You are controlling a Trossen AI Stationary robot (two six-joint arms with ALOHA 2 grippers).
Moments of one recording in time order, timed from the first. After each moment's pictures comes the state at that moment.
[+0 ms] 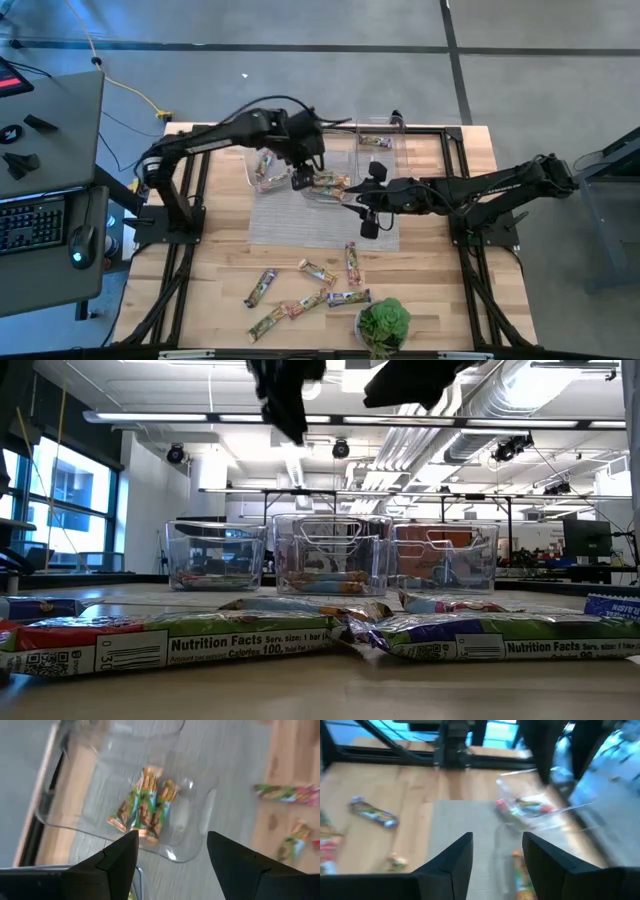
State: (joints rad) left arm 0.27 1.73 1.85 -1.15 0.01 0.07; right arm 0.12 1.29 0.95 -0.09 0.30 0.01
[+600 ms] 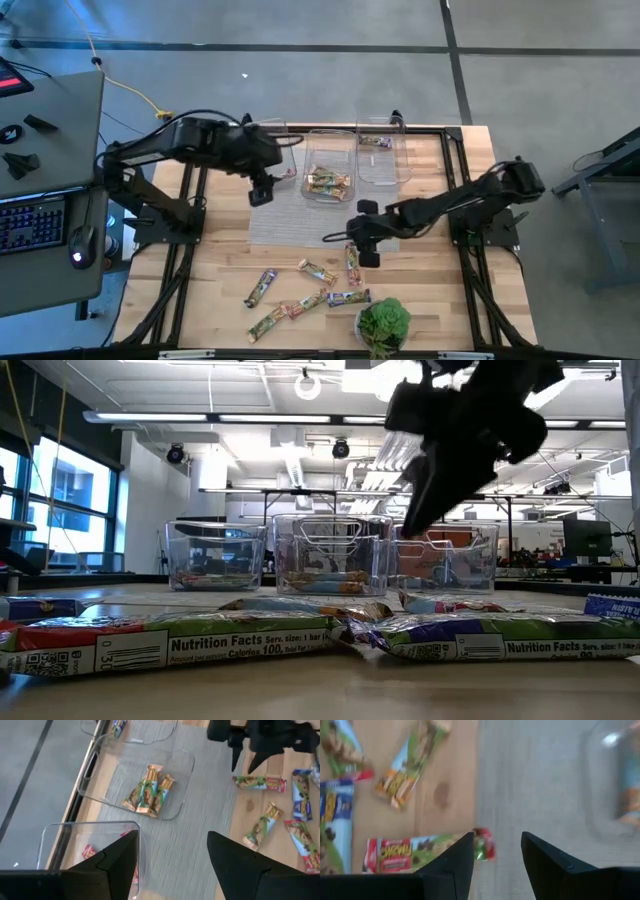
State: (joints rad) left arm 0.01 1.45 1.88 -1.39 -0.26 -0.12; right arm 0.19 1.60 0.95 -0.34 0.10 0.18
